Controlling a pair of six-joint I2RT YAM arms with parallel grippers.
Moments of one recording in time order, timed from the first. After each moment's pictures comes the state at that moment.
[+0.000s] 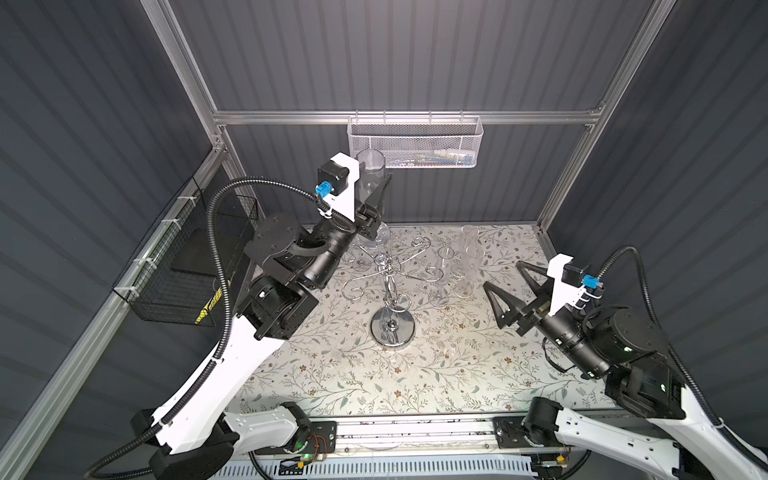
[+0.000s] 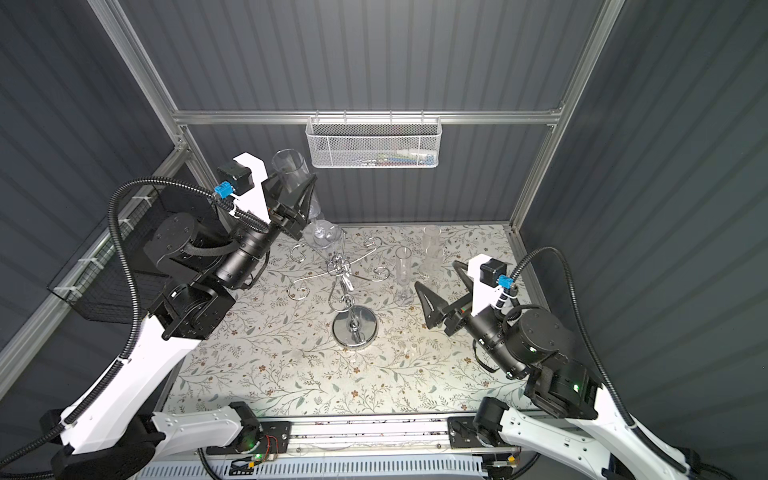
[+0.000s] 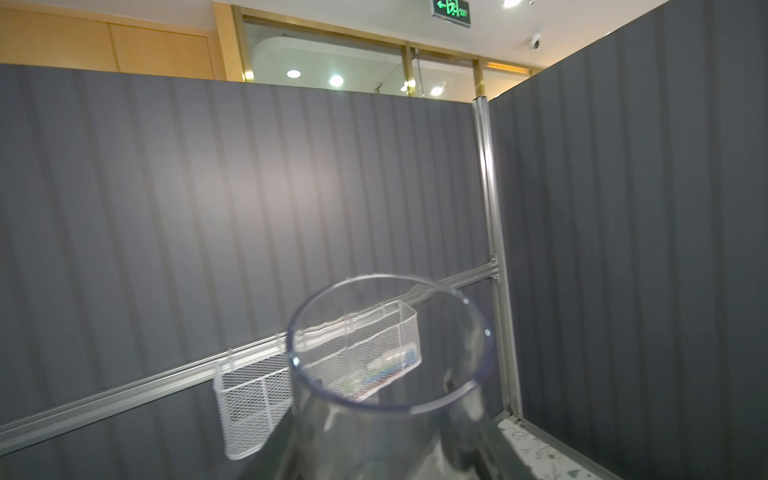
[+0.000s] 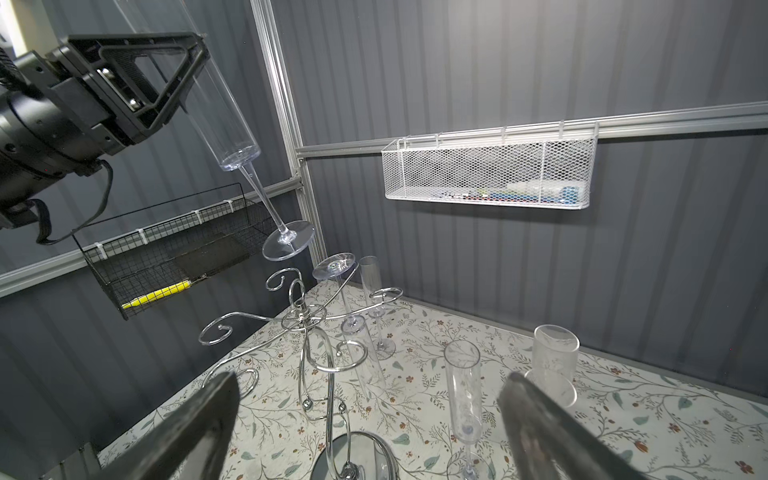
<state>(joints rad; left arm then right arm) -0.80 1.19 1.64 -0.06 -0.19 0.27 0.99 0.61 1.07 -0.35 0.36 0.11</state>
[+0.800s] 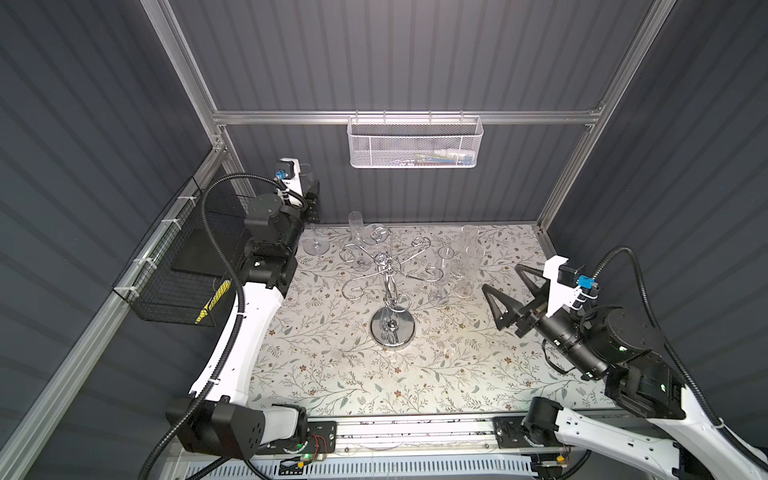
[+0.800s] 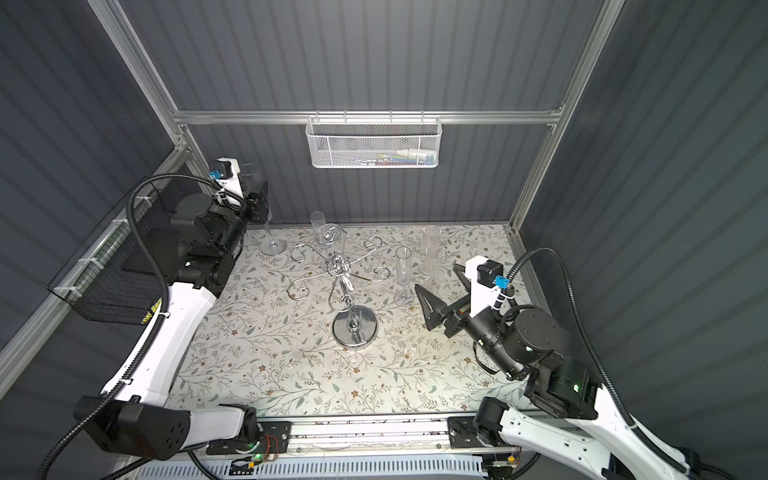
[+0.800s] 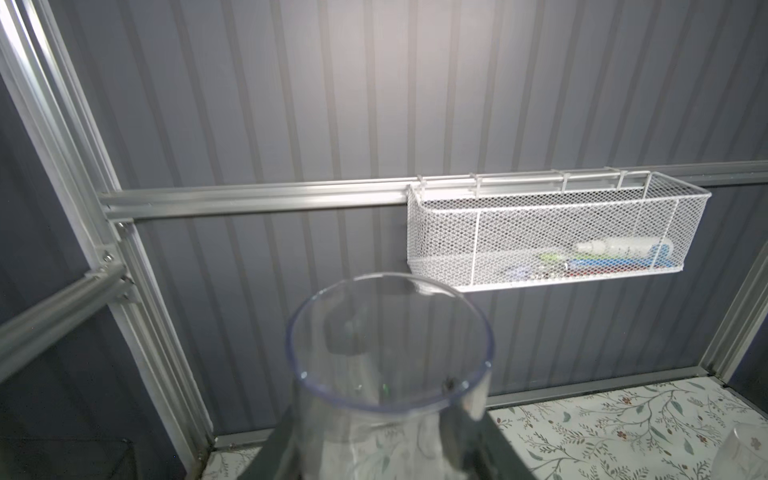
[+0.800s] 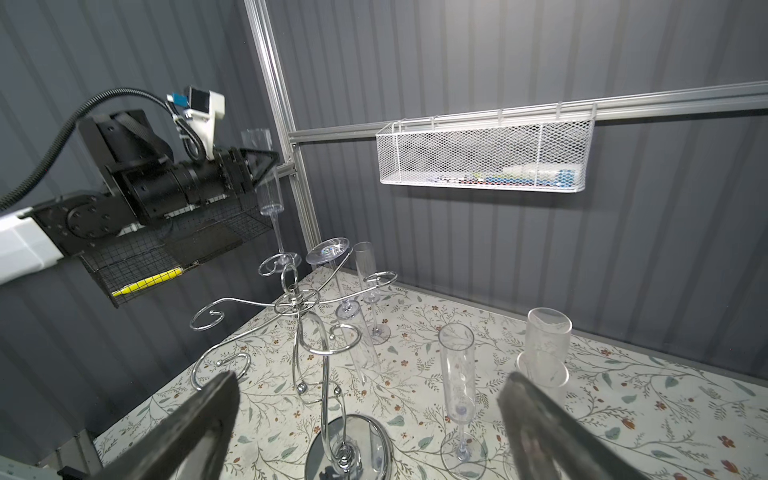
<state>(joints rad) -0.17 1.32 1.37 0.00 0.00 0.02 0.99 0.61 1.07 -0.40 0.39 0.12</state>
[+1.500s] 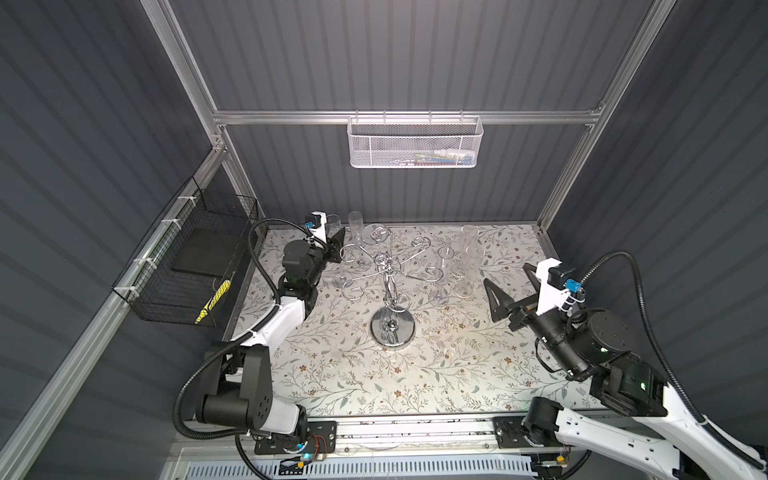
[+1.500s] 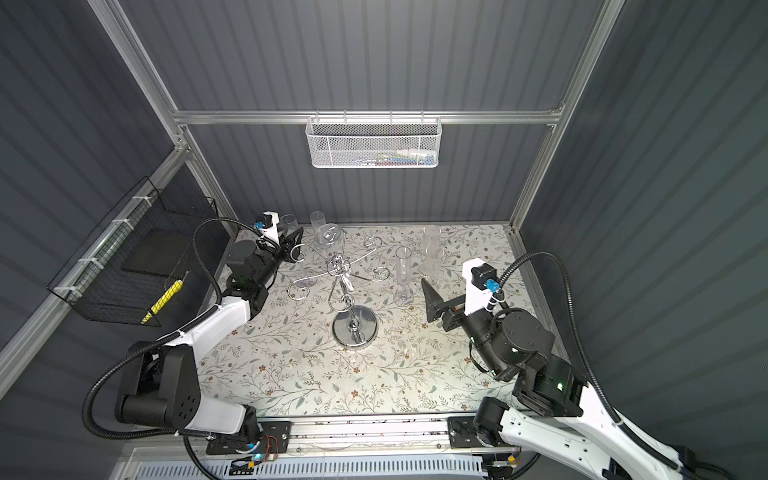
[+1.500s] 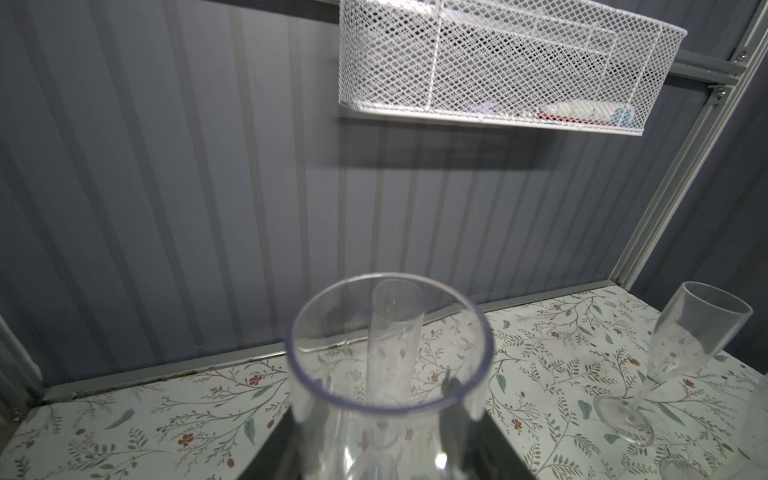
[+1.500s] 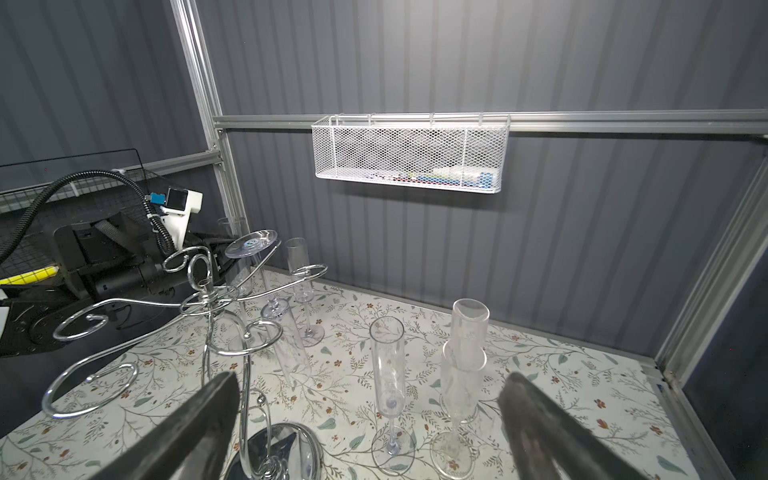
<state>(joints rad) -0.17 1.48 0.89 0.60 0.22 -0.08 0.99 0.61 0.97 -0.31 0.58 0.00</state>
